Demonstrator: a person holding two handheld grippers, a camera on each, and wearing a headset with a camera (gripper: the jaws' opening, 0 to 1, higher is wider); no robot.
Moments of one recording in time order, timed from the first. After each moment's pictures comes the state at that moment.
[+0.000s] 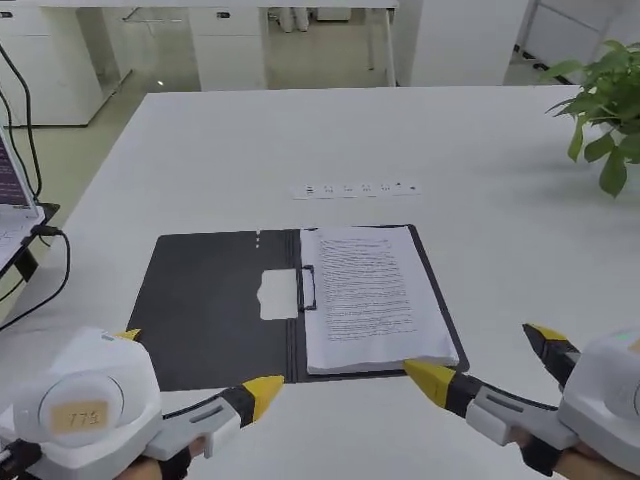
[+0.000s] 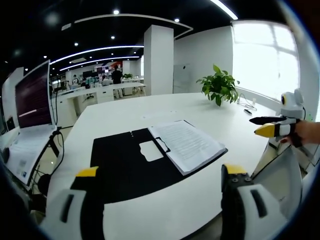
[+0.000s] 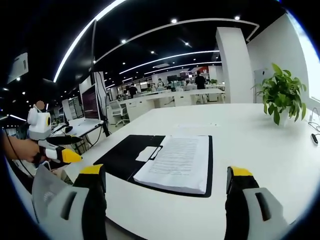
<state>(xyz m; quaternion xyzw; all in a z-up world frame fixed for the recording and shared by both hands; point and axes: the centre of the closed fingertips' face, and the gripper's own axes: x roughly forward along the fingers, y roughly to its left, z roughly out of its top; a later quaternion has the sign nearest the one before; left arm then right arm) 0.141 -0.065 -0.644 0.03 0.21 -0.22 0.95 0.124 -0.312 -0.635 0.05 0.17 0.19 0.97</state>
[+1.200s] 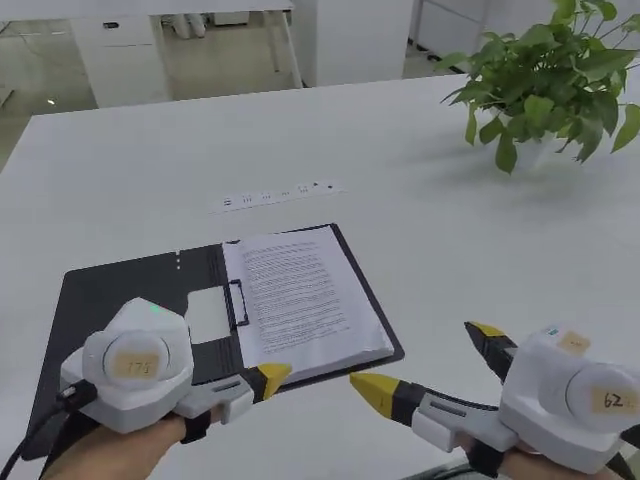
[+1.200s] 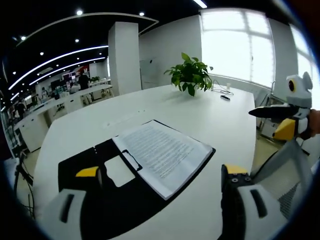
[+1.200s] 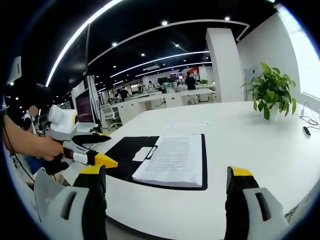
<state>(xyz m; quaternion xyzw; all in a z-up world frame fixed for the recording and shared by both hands) 0.195 -0.161 -0.663 0.09 0.20 -0.35 0.91 0.105 -0.319 -0.633 0.06 0.16 0.15 0.97</state>
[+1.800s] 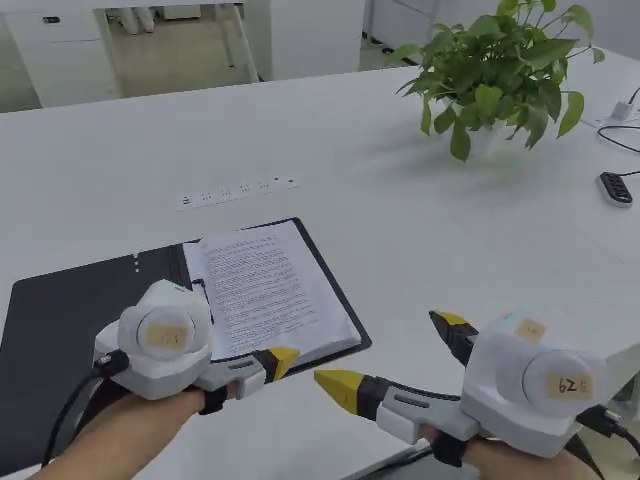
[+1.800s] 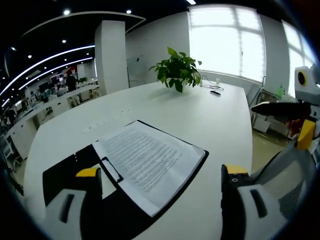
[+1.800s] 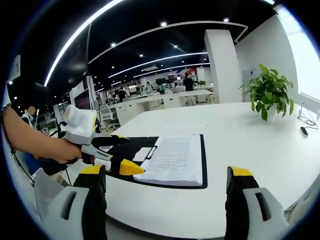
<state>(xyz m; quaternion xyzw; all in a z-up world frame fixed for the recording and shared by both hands) 0.206 -0.212 -0.685 0.10 0.22 -0.39 0.89 0.098 -0.315 -0.631 0.06 0.16 0.14 0.98</state>
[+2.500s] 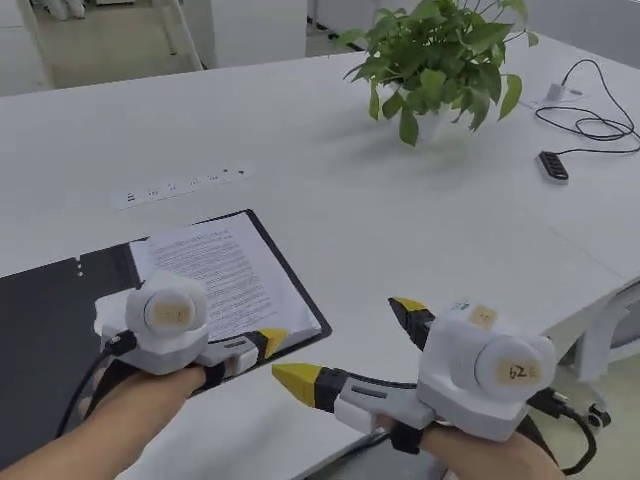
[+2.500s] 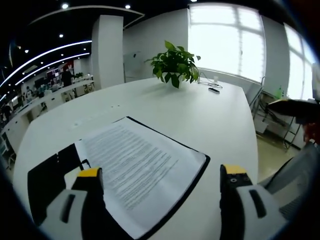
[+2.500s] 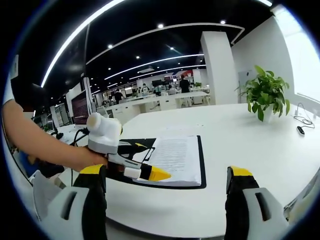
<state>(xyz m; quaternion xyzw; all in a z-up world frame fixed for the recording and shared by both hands) 0.226 -0.260 -0.718 0.09 0.24 -0.41 0.88 0.096 -0.315 -0.628 0.06 0.15 0.12 0.98</state>
